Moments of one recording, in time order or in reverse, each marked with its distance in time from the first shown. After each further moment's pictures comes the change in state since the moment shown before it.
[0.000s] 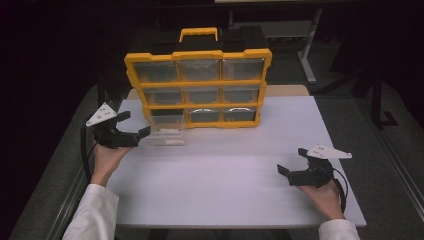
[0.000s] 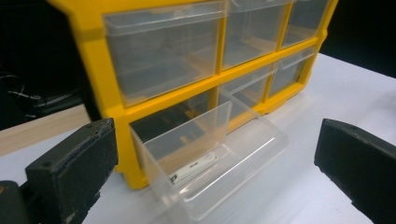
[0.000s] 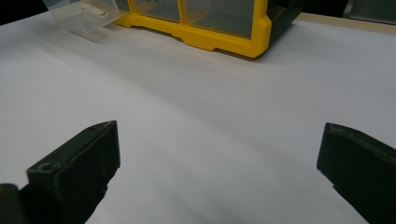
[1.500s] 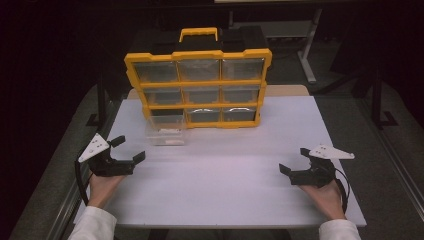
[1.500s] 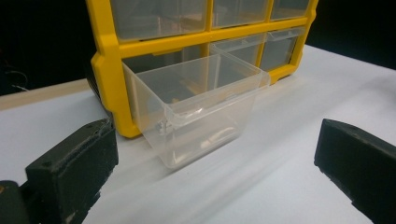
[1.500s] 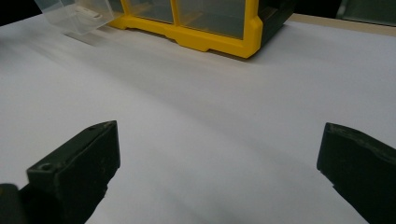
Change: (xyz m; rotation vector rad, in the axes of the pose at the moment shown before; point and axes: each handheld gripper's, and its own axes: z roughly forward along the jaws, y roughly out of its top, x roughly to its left) left arm -0.018 -0.069 -0.029 -0.068 0.004 -0.033; right arm -0.004 -0.002 -0.002 -0.009 -0.016 0.010
